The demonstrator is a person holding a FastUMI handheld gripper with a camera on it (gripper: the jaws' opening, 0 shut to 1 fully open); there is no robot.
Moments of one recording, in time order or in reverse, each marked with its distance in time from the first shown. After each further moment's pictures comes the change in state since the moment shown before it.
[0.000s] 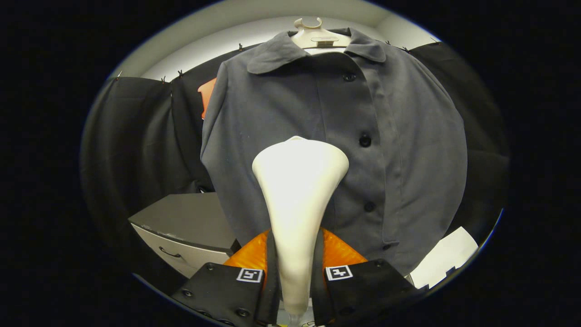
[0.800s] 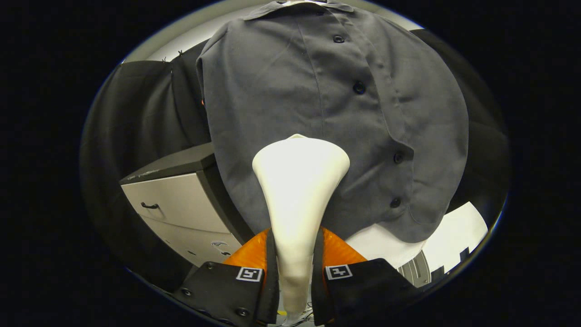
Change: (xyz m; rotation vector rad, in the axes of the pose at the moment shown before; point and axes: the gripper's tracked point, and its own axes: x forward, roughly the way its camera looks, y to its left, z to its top) arm 0.007 -0.027 -0.152 0.003 0.152 0.019
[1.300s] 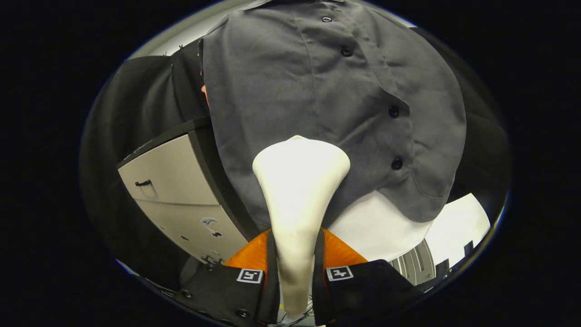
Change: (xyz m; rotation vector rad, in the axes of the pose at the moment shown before) arm -0.005 -0.015 -0.054 -0.011 0.079 0.001
